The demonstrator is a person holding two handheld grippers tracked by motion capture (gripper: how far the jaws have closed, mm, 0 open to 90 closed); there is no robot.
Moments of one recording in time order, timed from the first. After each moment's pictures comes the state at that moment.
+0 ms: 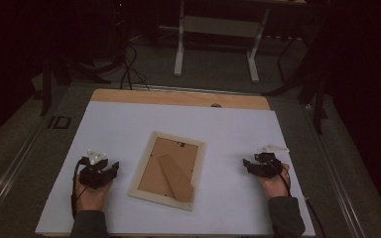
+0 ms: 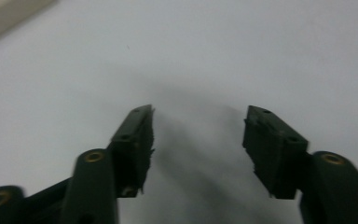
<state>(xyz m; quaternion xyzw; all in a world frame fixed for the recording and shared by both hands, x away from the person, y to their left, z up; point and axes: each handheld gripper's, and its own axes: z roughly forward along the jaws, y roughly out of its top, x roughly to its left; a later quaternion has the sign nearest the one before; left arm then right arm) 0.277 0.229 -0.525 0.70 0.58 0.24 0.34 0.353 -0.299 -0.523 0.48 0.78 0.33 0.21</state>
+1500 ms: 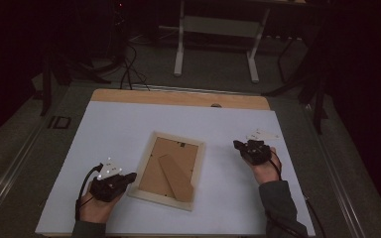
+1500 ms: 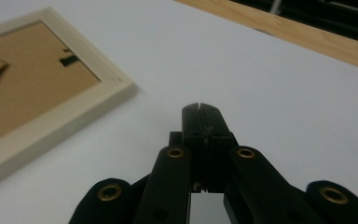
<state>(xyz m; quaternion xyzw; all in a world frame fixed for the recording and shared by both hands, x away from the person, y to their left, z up) 0.243 0.191 -0.503 0.79 0.43 0.16 0.41 0.372 -0.254 -0.481 0.39 0.80 0.40 0.22</state>
